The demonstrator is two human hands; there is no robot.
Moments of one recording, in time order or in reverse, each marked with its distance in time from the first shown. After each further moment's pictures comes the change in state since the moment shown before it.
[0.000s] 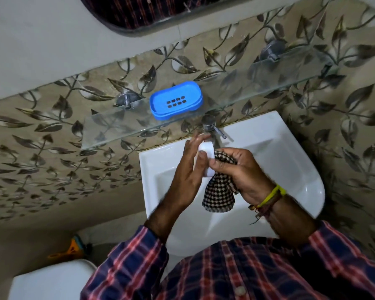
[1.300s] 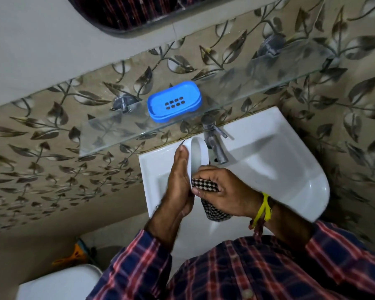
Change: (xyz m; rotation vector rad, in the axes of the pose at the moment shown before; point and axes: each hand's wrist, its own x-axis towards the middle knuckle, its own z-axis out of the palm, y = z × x) left_hand 0.001 -0.011 -0.005 -0.592 0.242 -0.528; right_hand -0.006 0.010 0.020 -0.651 -0.308 -0.266
